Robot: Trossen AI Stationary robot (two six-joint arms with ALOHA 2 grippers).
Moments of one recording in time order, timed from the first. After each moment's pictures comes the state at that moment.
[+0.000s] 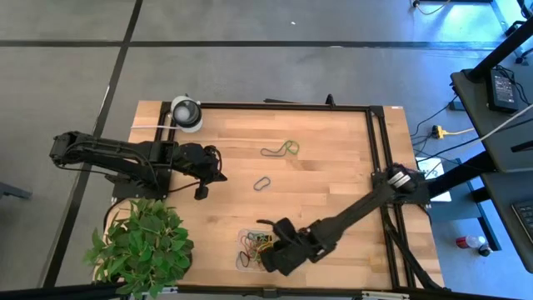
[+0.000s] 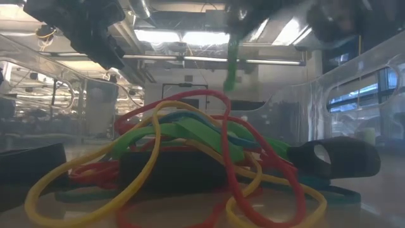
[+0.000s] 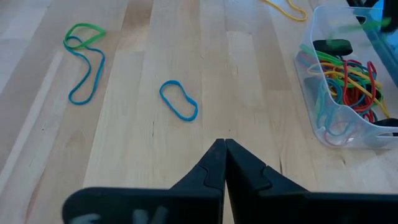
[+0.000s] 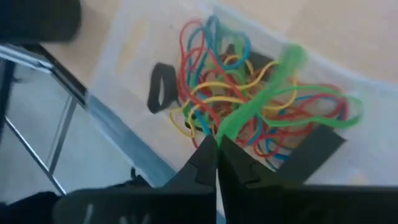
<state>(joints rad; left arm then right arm) 0.01 0.91 0.59 -0.36 0.07 -0.06 0.59 2.06 1.67 -0.67 0.25 1.59</state>
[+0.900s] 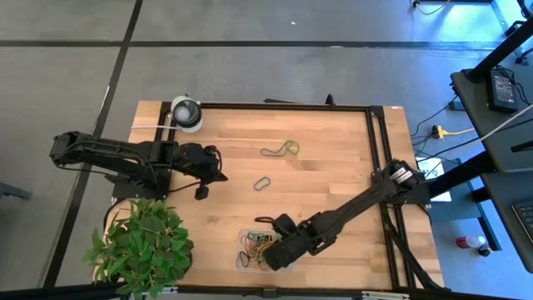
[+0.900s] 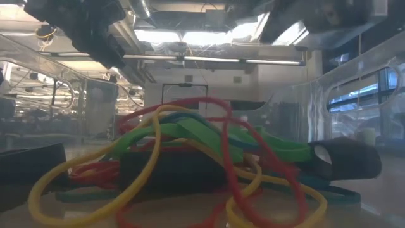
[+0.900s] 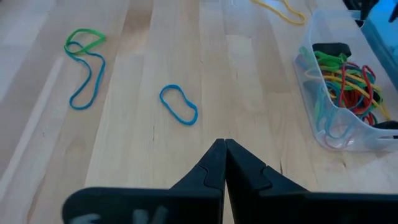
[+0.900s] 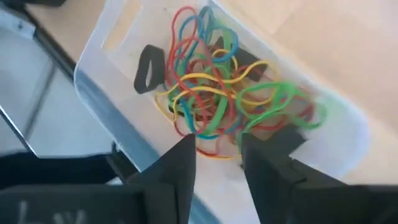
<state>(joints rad) 0.01 0.91 0.59 -0.35 0.07 -0.05 0.55 2.01 1.68 -0.76 0.15 1.43</state>
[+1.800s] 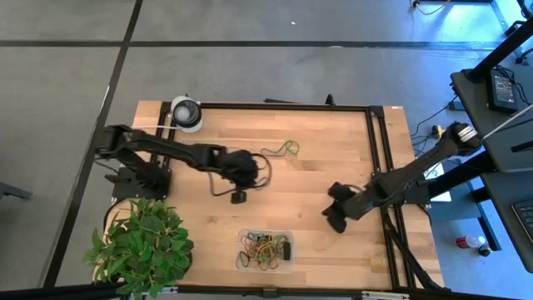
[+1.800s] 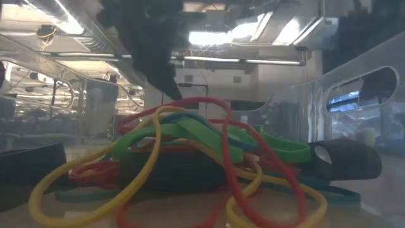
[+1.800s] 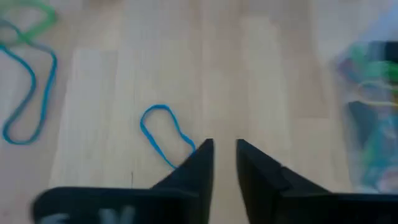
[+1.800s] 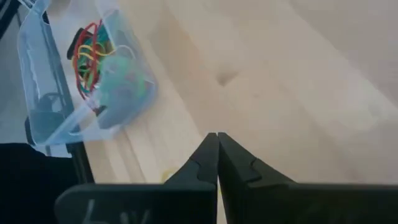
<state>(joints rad) 0.01 1.54 0.97 -0.33 0.09 -0.07 0.55 1.12 0.56 -0.30 0.24 1.17</state>
